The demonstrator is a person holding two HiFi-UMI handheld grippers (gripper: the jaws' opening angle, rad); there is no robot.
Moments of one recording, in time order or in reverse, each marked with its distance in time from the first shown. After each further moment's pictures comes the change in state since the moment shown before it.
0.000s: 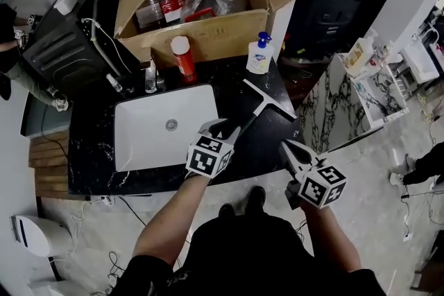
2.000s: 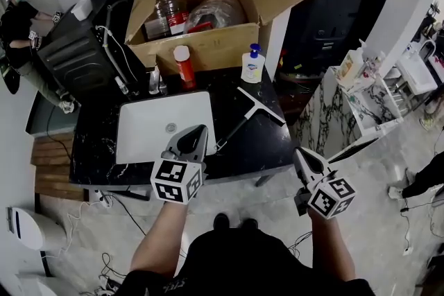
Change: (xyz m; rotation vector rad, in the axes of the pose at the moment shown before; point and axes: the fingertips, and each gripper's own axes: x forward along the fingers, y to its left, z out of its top) left arm -0.142 -0.027 0.069 -0.012 -0.335 0.244; right arm -0.095 -0.013 0.031 -0.090 -0.148 -0.007
